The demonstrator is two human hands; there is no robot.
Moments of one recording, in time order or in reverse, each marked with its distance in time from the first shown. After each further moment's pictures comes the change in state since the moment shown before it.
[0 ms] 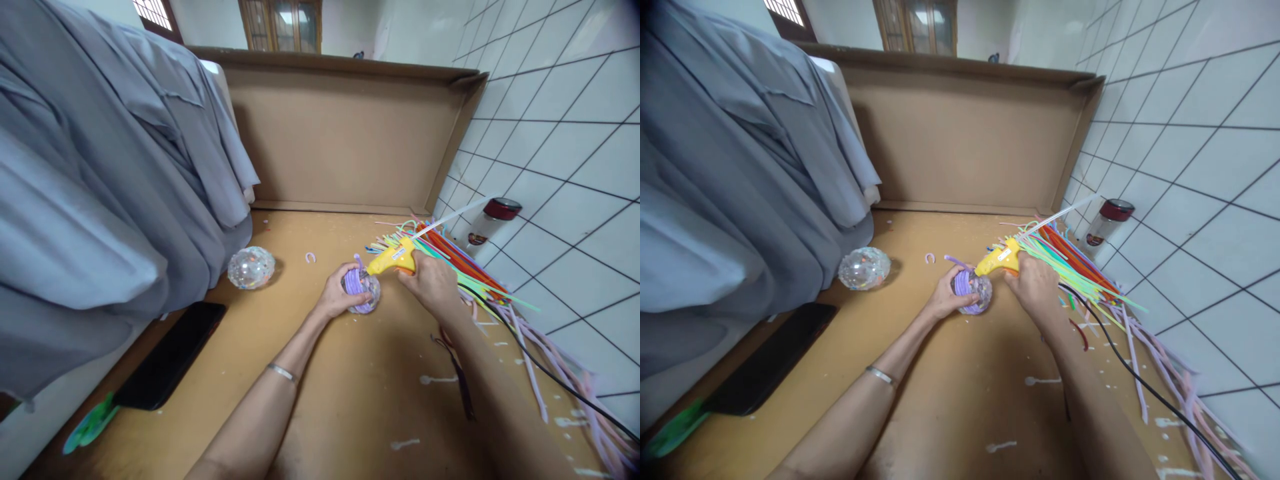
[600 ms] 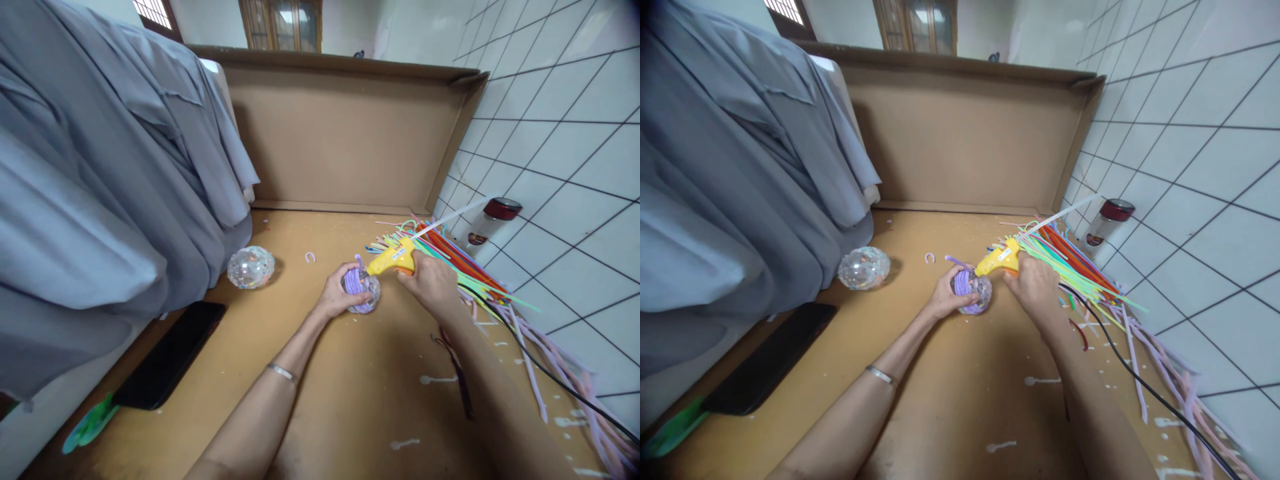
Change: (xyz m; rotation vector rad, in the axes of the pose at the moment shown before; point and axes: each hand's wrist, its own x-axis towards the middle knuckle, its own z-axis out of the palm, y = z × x) left_hand 0.000 -0.001 0.000 -0.018 0.000 -0.003; right_hand 0.000 0.000 0.001 -0.011 -0.015 0.009
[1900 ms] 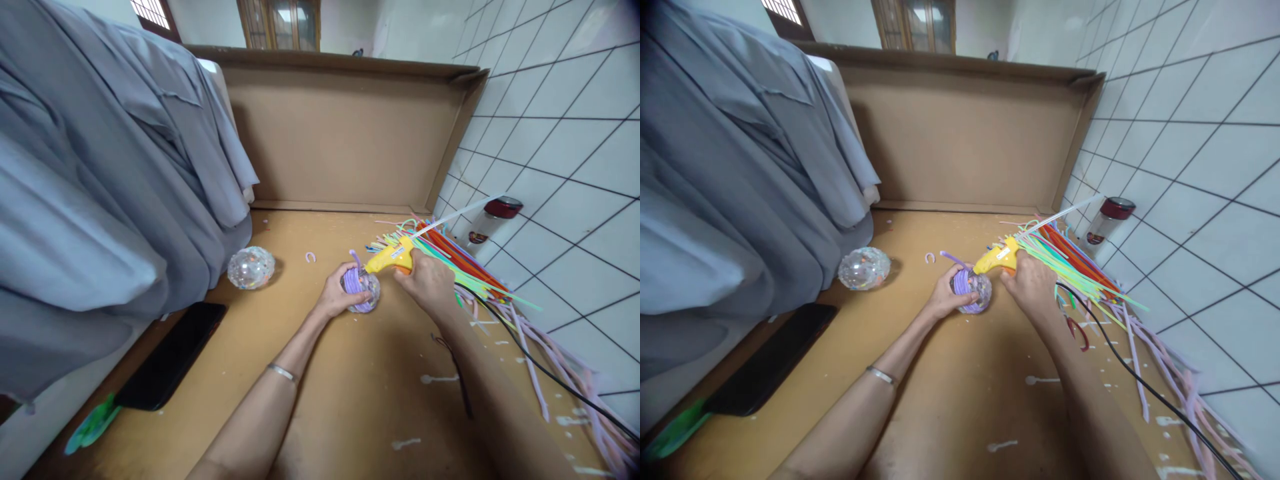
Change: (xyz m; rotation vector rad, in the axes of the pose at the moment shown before) left_hand 0.000 0.001 -0.001 -0.017 0.013 -0.028; right_hand 0.001 -0.002 0.011 0.018 0.060 0.007
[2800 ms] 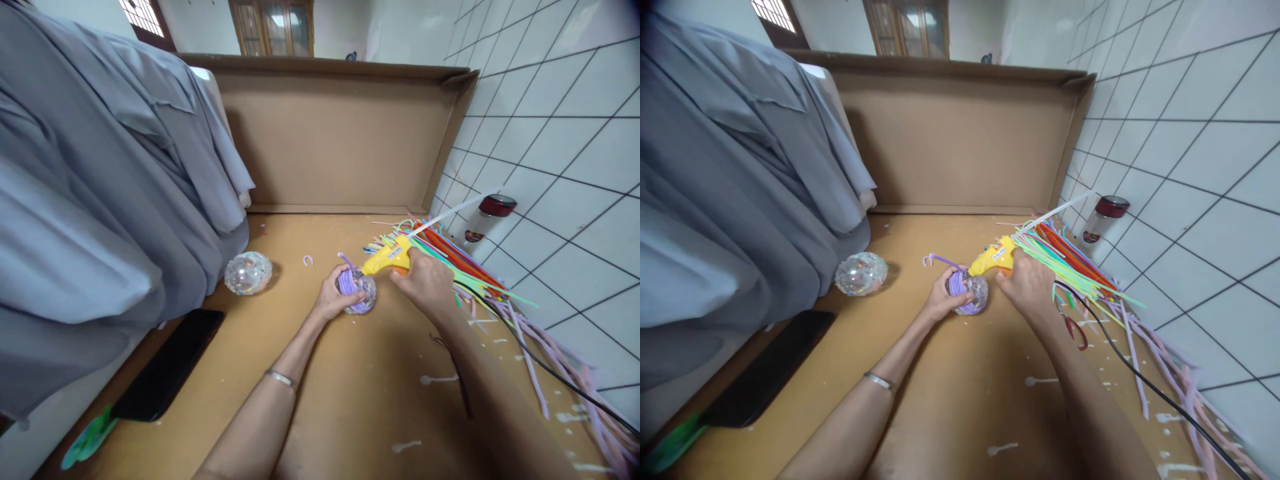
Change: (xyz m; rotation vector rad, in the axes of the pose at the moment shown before) left_hand -0.002 0.003 -0.002 -0.022 0.025 -0.016; right_hand -0.002 -0.003 -0.010 0.055 -0.031 0.048
